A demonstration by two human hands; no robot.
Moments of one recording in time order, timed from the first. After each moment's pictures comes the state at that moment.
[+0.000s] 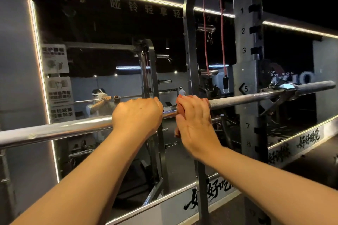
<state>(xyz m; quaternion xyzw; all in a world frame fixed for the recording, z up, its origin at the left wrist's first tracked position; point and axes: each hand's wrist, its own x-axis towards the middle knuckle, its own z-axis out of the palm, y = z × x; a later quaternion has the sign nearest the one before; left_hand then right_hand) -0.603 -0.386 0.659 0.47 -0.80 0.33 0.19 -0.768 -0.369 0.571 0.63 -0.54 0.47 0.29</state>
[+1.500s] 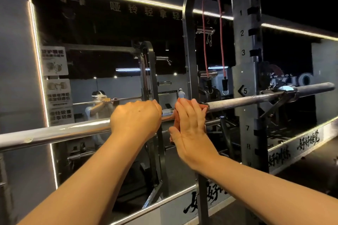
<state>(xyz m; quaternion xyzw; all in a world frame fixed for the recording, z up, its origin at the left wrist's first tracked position) -0.606 -0.396 0.658 0.47 -0.80 0.34 0.18 -0.759 -0.370 0.556 0.65 -0.55 0.45 0.28</state>
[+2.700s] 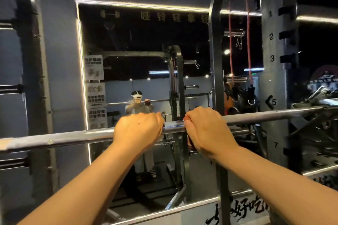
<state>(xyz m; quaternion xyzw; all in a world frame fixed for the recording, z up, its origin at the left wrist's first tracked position) -0.609 -0.394 0.660 0.50 -0.78 0.32 0.21 -0.813 -0.372 0.616 0.68 -0.54 0.34 0.36</state>
